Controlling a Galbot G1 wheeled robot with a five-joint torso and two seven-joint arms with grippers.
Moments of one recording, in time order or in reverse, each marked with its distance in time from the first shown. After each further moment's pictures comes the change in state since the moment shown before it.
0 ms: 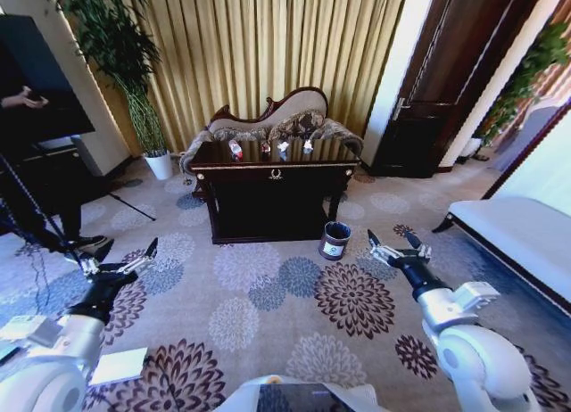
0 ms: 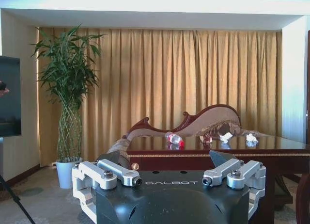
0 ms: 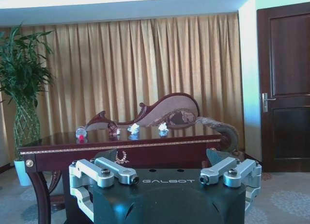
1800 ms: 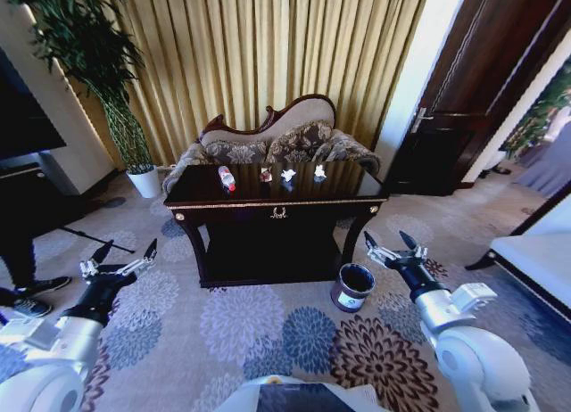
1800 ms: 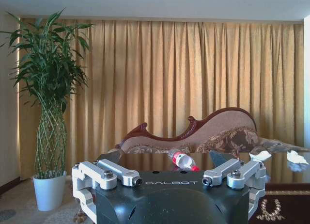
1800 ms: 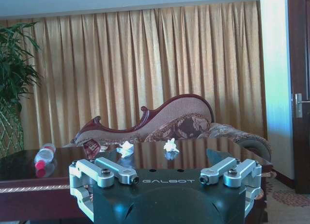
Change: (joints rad) left arm 0.009 -0.013 -0.011 -0.002 -0.002 -0.009 0.018; right arm -0.009 0.007 -0.007 0.004 -0.003 0.008 -0.018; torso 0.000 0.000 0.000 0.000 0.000
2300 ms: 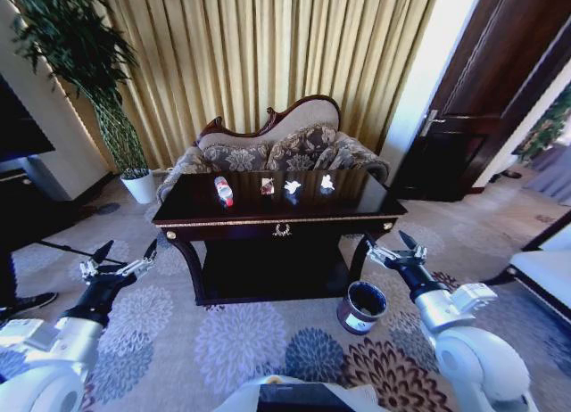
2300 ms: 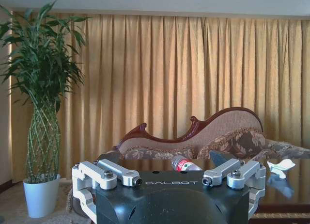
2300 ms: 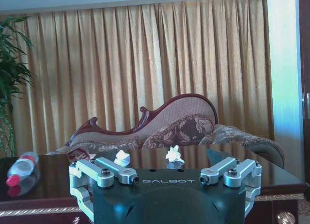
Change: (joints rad) left arm 0.003 -0.004 0.000 -0.001 0.000 -0.002 0.002; right arm 0.001 0.003 -0.003 0.000 0.000 0.003 -0.002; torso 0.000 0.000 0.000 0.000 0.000
